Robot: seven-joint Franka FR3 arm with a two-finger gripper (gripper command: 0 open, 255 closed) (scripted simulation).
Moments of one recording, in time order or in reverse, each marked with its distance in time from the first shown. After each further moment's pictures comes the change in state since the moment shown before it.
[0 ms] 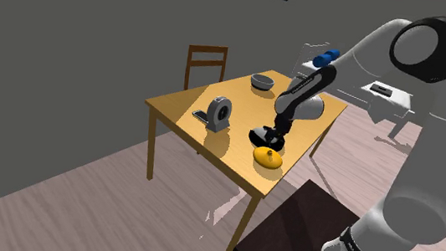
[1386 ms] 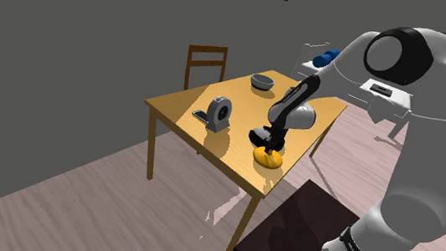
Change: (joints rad) arm -0.050 0.150 0.053 0.047 0.079 0.097 -0.063
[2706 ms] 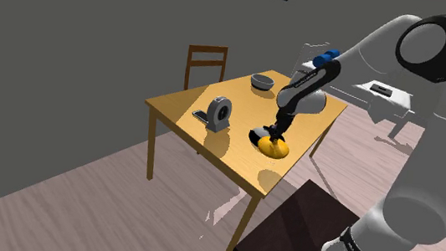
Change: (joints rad) arm 0.051 -0.182 -0.068 -0.015 -0.098 -0.163 0.067
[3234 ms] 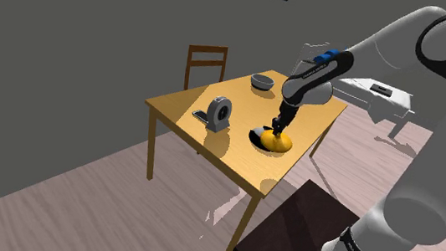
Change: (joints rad) arm 0.014 -0.094 -0.019 0.008 -0.052 -0.097 0.037
